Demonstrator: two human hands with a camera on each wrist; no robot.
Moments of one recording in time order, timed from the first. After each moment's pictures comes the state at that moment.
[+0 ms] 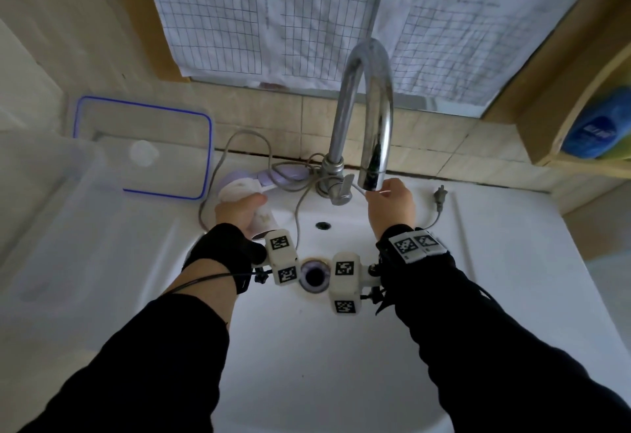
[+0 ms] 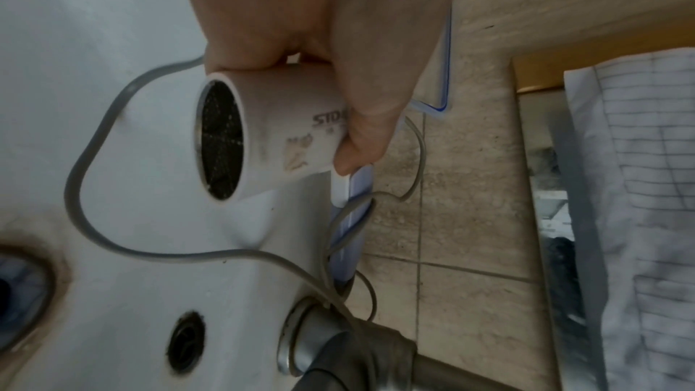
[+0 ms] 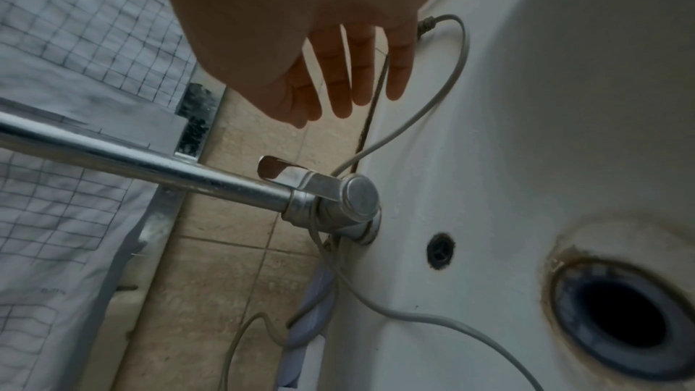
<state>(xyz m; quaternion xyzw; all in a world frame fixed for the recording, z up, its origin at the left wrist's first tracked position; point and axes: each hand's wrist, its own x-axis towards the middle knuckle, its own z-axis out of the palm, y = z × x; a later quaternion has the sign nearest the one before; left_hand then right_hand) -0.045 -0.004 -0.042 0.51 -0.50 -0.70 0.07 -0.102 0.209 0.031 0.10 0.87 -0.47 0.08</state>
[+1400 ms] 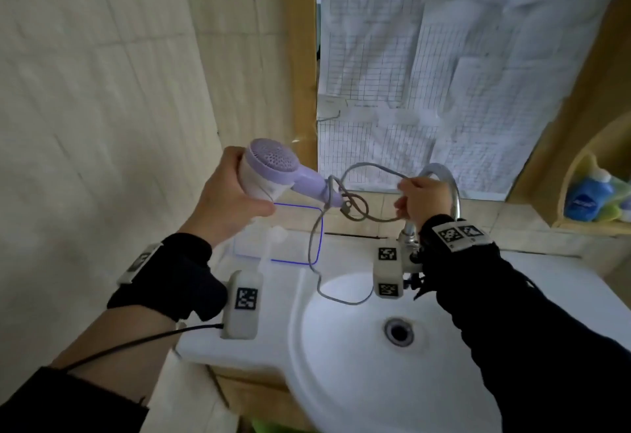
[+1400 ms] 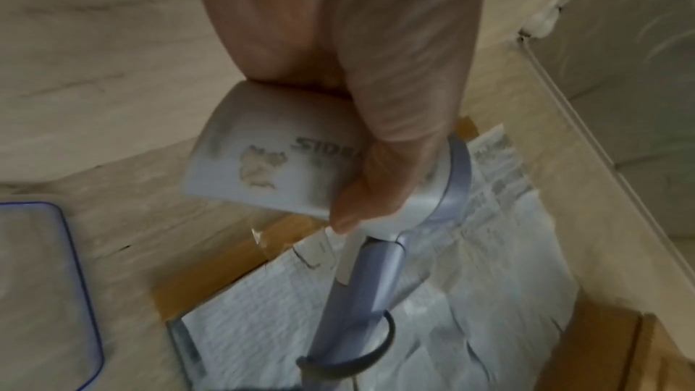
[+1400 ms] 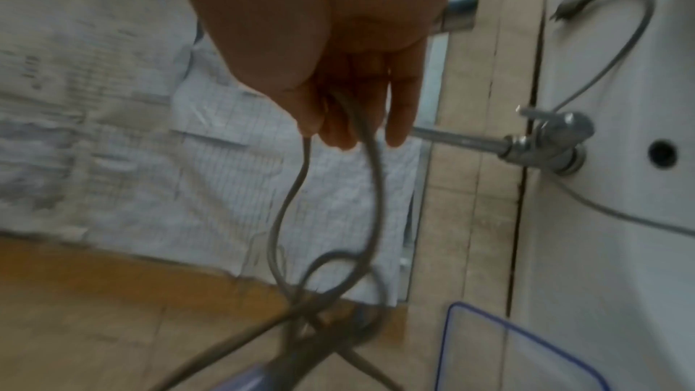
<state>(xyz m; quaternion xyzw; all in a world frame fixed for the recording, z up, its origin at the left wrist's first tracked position) 0.181 -0.126 0.259 0.12 -0.84 -0.46 0.28 0.032 0.107 0.226 -0.01 0.79 -0.61 -0.02</state>
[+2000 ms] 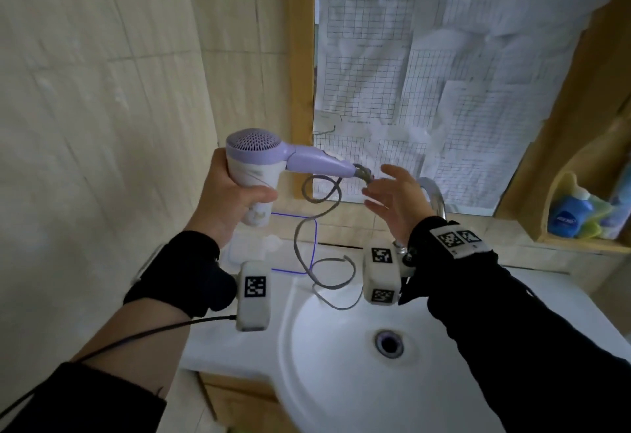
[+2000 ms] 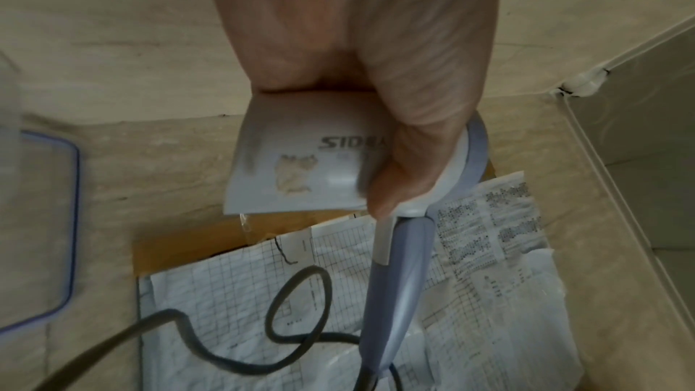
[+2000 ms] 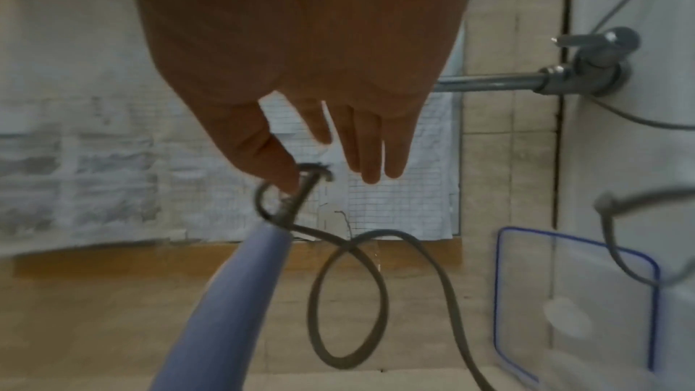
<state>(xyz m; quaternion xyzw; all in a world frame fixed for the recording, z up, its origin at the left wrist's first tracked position) 0.177 -0.112 0.267 0.10 -0.70 -0.62 0.32 0.063 0.098 0.264 -0.08 0.62 -0.76 0.14</state>
